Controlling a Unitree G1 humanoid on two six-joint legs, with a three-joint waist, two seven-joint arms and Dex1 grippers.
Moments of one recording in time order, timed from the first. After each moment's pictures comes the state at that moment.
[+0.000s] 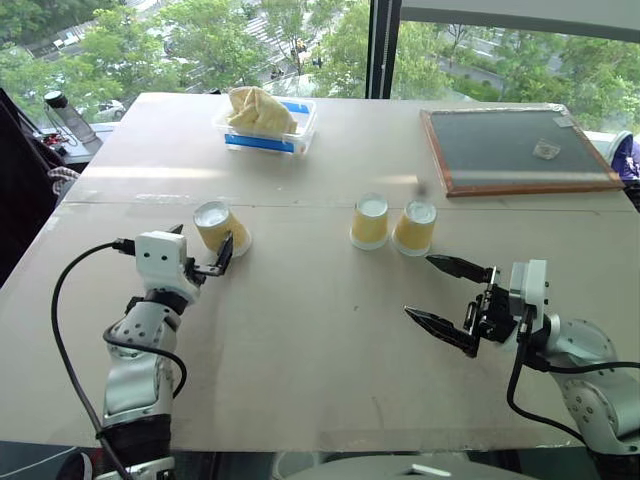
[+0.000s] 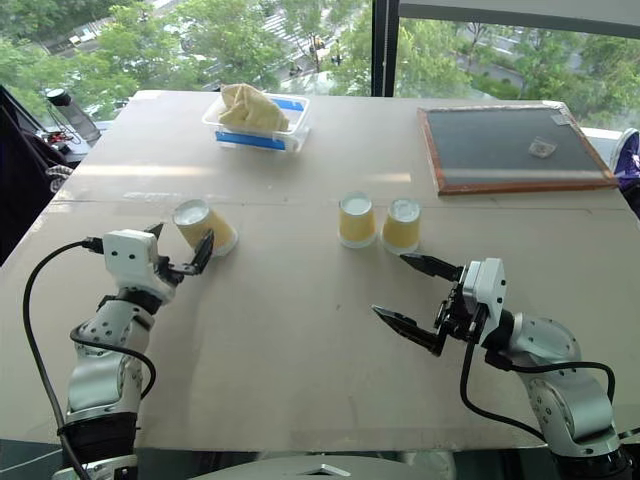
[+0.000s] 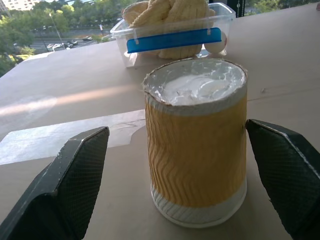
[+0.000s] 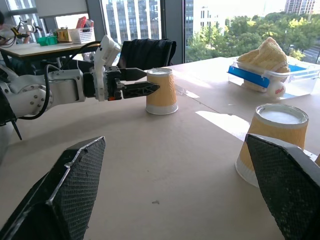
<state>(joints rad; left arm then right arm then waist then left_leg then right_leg) -0.08 0.41 0.34 -0.03 -0.22 0.04 -0.38 0.09 -0.50 -0.01 -0.51 0.59 0.19 0.91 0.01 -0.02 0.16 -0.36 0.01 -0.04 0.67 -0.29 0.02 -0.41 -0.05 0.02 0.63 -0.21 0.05</state>
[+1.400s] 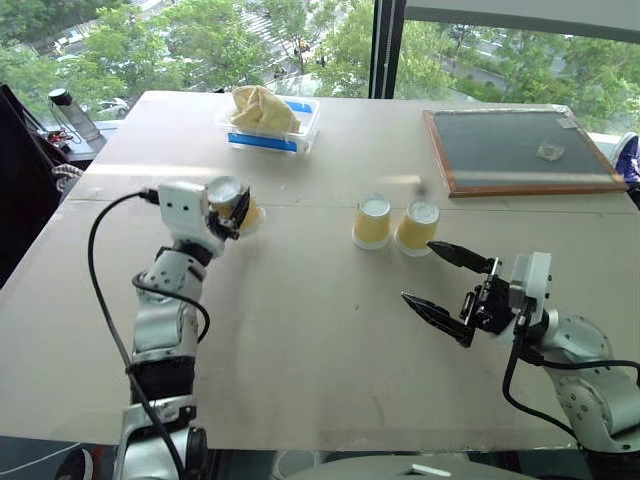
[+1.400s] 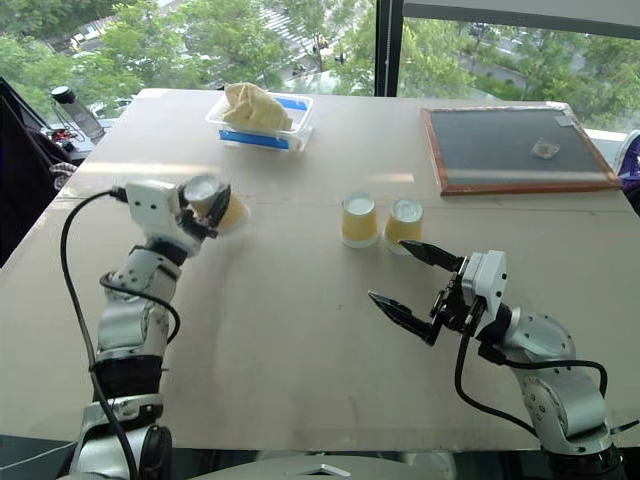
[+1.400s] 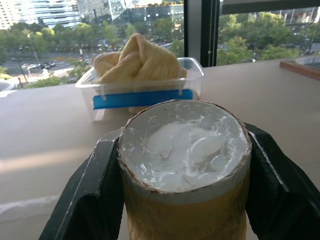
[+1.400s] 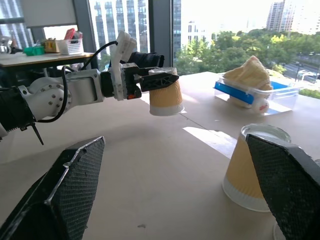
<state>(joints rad) -0.44 0.41 0.23 0.09 -0.28 0.12 -0.45 0.09 -0.44 -0.04 -0.53 0.58 0.18 0.81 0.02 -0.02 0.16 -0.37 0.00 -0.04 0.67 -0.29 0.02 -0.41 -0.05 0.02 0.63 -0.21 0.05</state>
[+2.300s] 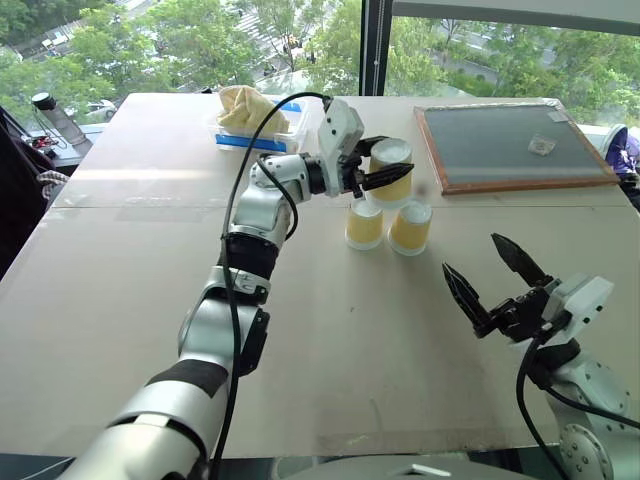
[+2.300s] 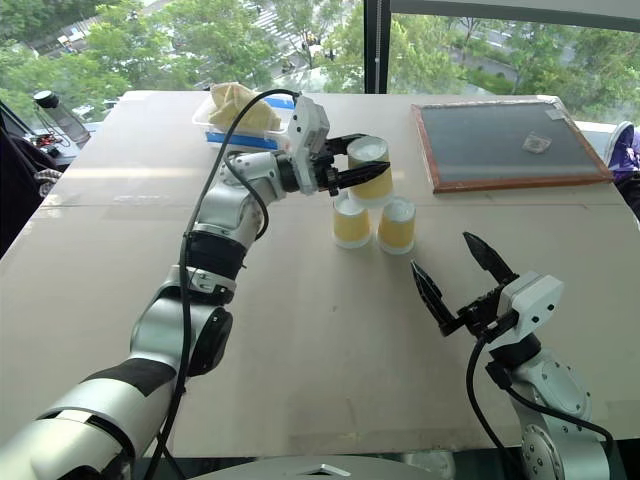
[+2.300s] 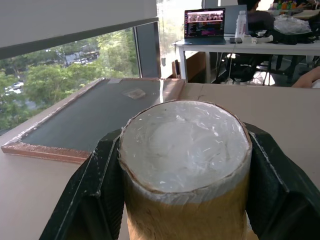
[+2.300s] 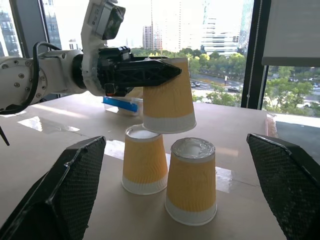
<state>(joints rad) -1.02 0.24 -0.09 0.61 -0.27 0.07 -1.05 0.31 -0.28 -0.08 -0.69 0.44 0.05 0.49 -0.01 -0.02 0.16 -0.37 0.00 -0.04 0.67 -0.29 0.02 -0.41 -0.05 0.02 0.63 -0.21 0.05</state>
